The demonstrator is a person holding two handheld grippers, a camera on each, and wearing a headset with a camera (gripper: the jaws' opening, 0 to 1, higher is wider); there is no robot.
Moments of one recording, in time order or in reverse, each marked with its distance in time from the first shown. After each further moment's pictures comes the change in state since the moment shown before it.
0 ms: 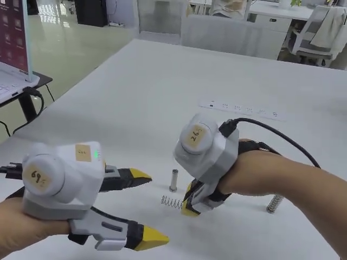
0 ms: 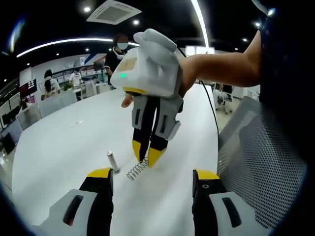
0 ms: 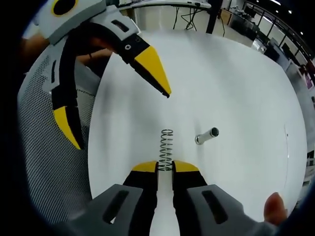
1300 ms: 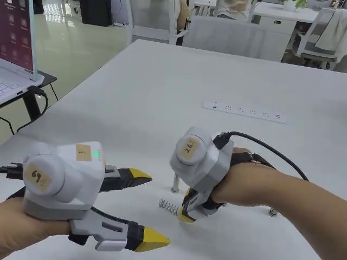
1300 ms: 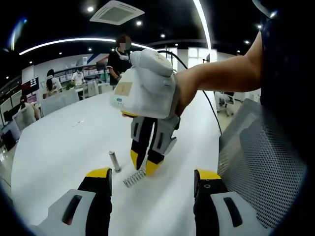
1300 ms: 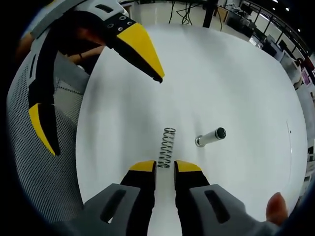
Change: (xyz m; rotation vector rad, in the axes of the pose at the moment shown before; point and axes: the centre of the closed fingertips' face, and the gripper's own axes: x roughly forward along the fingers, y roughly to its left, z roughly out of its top) left arm -0.003 0.003 -0.001 -0.023 -0.012 0.015; right arm 0.033 -0.008 -0.003 0.026 0.016 -0.030
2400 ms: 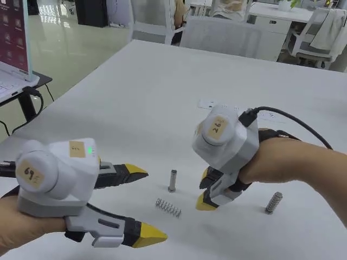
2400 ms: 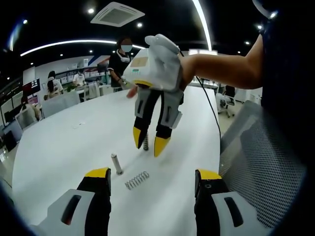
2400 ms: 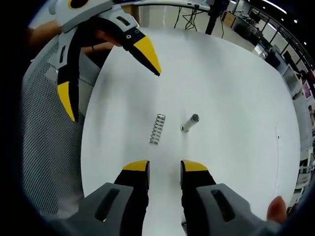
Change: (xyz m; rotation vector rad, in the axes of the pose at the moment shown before) left arm -0.001 0.002 0.005 0.003 -0.015 0.010; right arm -0.045 -0.014 -0.013 -0.094 0.006 -0.006
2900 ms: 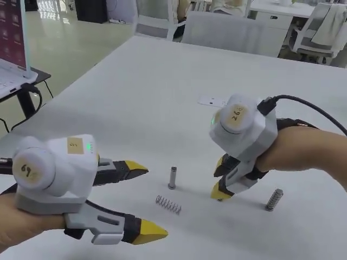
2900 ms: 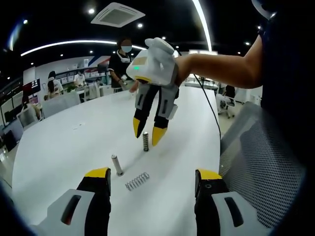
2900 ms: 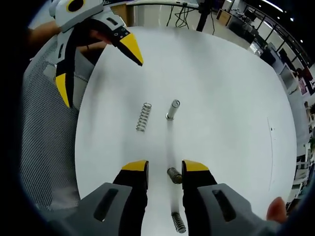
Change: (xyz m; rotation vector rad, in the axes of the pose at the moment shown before) left arm 0.000 0.001 0.002 -0.002 -0.007 0.001; right arm -0.016 -0.021 -0.019 0.016 0.016 -0.037
